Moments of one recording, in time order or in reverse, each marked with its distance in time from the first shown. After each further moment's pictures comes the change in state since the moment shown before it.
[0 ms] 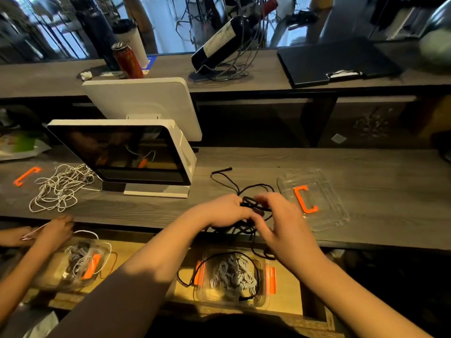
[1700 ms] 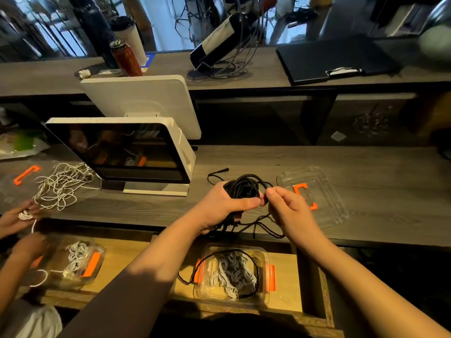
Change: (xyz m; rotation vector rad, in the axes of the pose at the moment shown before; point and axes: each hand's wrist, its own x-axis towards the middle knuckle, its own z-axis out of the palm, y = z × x) left_hand -0.020 -0.003 0.010 -0.630 0.234 0.208; right_hand 0.018 0.027 -0.002 0.598 -0.033 0.217
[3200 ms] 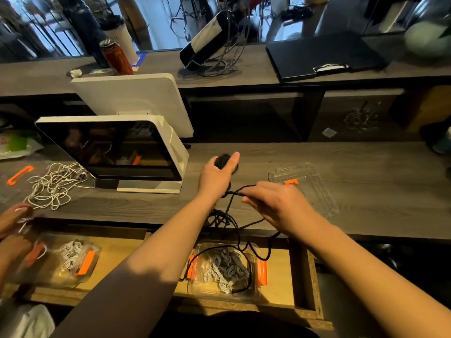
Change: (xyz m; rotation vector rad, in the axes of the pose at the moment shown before) left_hand 0.055 0.007 0.024 0.247 0.597 -0.033; right_hand 0.003 -0.020 -0.026 -0.747 -0.129 -0.662
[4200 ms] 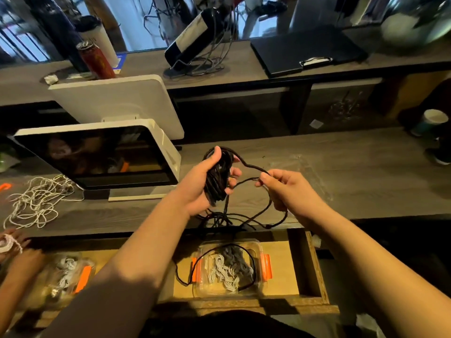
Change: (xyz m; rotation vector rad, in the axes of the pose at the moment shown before) left_hand -0.012 0.006 -0.057 -0.900 -0.729 -0.259; right_hand 0.003 0.005 0.004 0.837 0.080 0.835
